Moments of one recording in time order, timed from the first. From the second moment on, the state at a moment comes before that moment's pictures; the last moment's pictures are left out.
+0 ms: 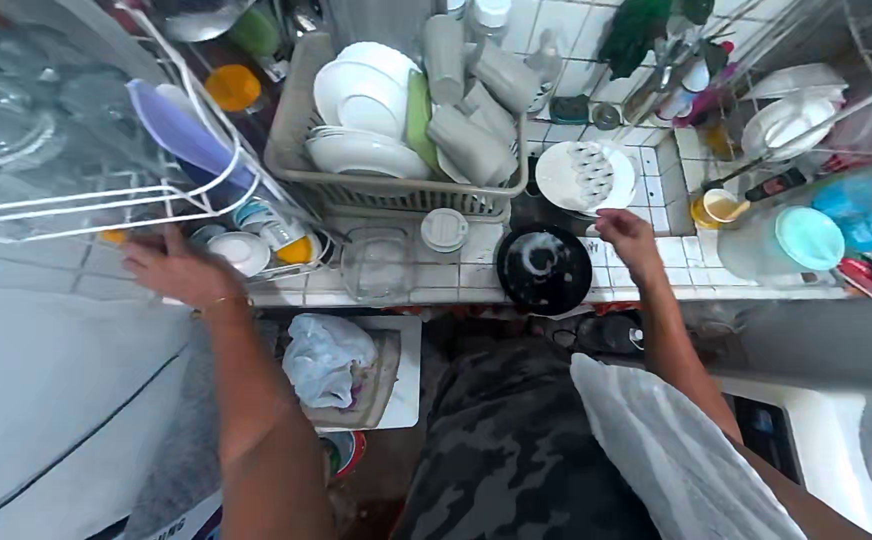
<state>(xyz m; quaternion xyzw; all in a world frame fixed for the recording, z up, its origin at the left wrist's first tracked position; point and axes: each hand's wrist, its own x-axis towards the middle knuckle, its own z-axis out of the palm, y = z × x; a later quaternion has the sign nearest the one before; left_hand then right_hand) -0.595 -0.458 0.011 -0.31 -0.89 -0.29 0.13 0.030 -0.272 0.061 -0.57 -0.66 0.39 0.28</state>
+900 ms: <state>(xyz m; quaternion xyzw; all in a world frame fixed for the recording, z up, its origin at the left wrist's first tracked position) -0.100 -0.140 -0.044 -0.35 -0.74 -0.34 -0.46 0.062 -0.022 -0.050 -0.56 -0.80 0.13 0.15</state>
